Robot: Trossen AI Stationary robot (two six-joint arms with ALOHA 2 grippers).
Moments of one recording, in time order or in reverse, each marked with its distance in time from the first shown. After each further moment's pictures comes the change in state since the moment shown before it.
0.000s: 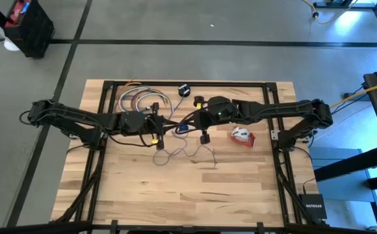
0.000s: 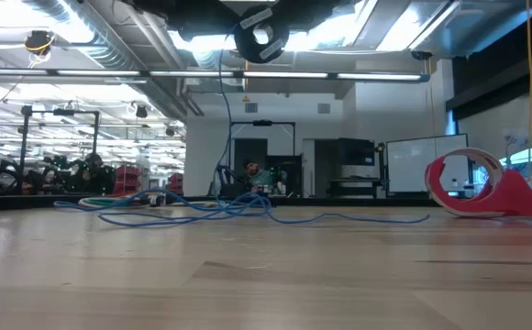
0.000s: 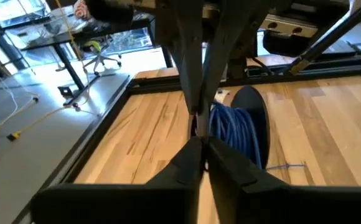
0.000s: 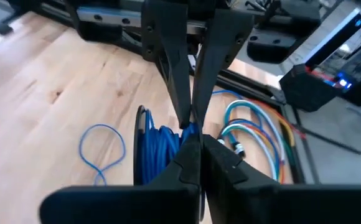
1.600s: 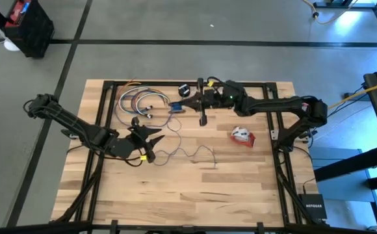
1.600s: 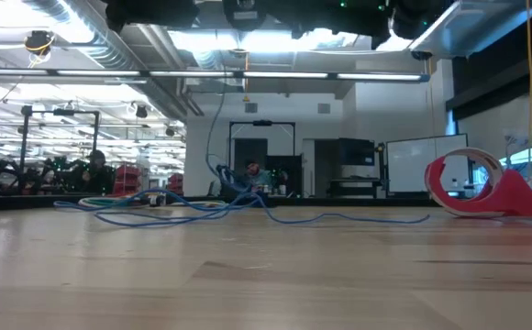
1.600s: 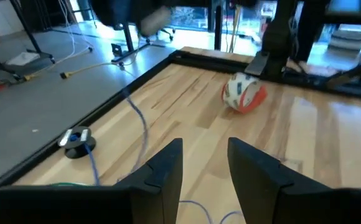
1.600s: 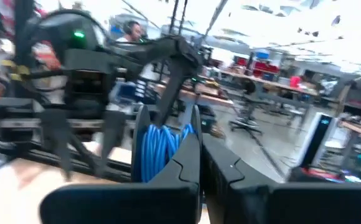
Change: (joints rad) left arm -0.365 -0.069 0.000 -0.270 -0.597 -0.486; right arm -0.225 0.046 -0.244 0.885 -0.391 0.264
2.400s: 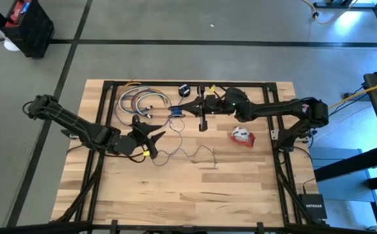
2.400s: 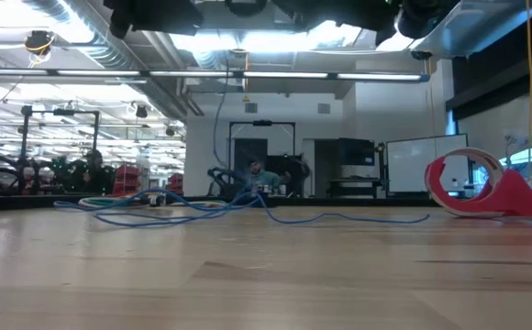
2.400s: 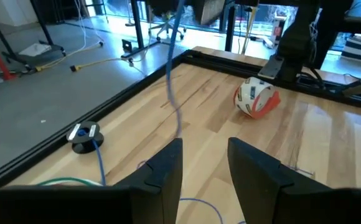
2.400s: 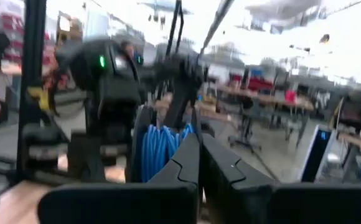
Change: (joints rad) left arm 0.051 0.009 0.000 0.010 0.001 -0.033; right arm 0.073 -0.010 -0.047 0.101 0.086 0.013
